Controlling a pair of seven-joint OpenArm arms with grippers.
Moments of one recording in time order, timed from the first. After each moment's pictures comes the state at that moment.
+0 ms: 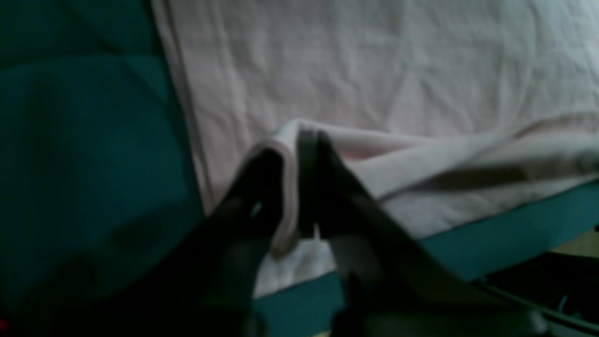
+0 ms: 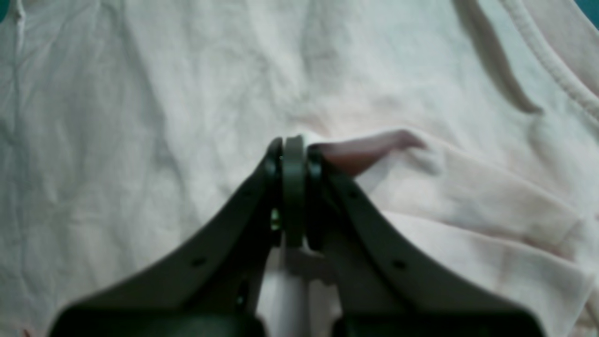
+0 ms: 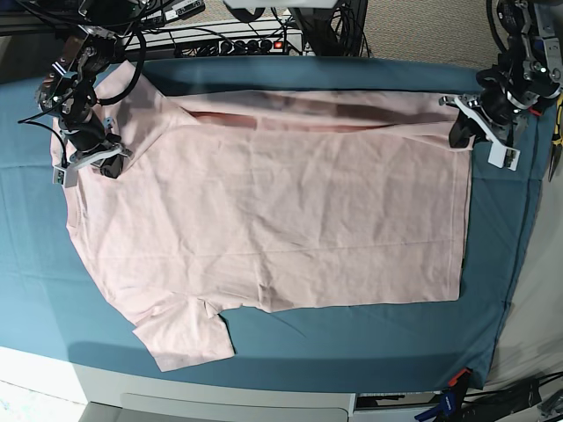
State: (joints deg) left arm 25.5 -20.2 -21.7 106.1 -43.2 -25.0 48.8; right arm -6.5 11.0 38.2 88.6 29.4 26.9 -49.7
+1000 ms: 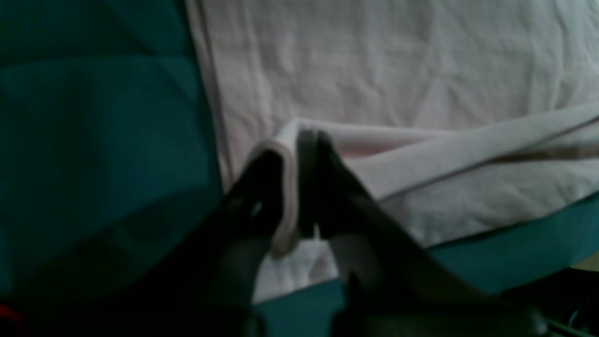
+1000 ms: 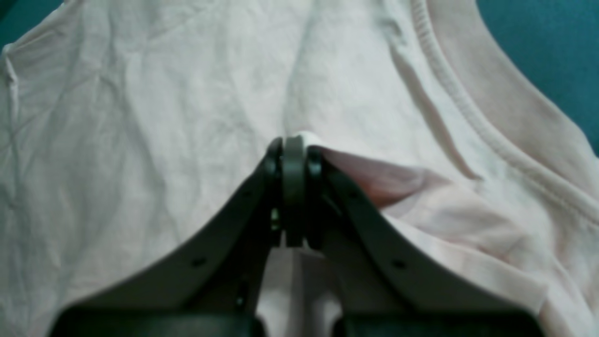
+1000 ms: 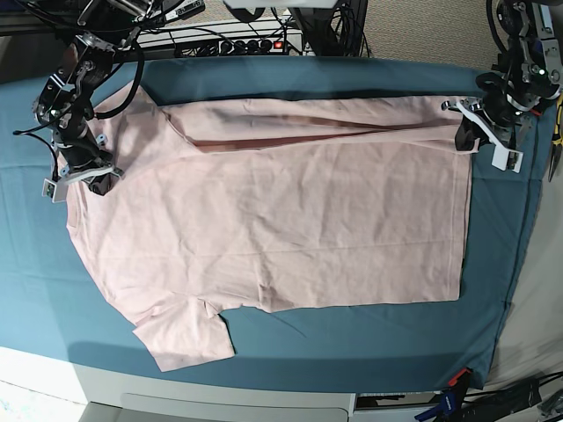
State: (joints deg) left arm 25.3 -20.2 -21.7 106.1 -40.3 -21.5 47.9; right arm -2.7 11.1 38.3 88.6 26.4 22.3 -47.0
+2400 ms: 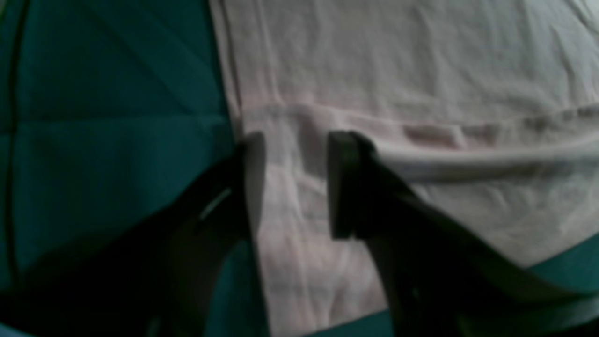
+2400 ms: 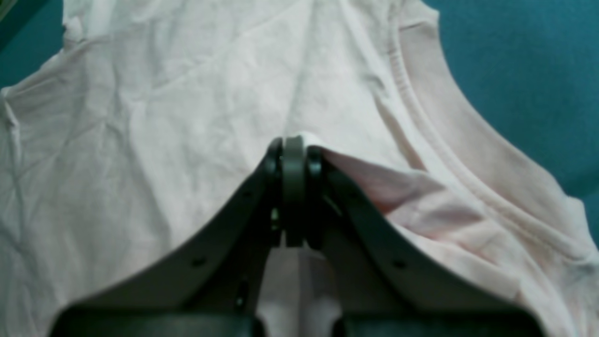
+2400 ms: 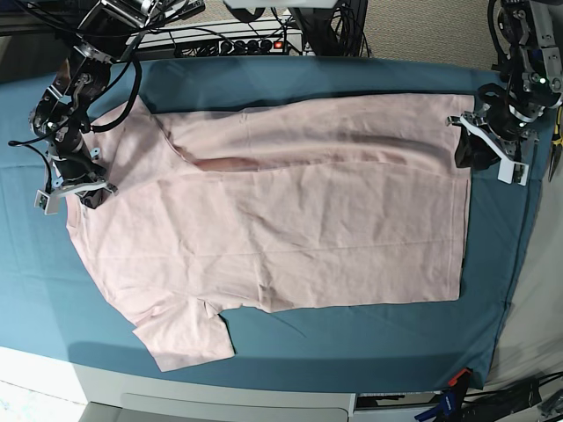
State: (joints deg) left arm 22.6 -20.2 -21.7 106.1 -38.0 -21.3 44.7; right arm 0.8 11.1 38.3 88.5 24.3 19.1 -47.0
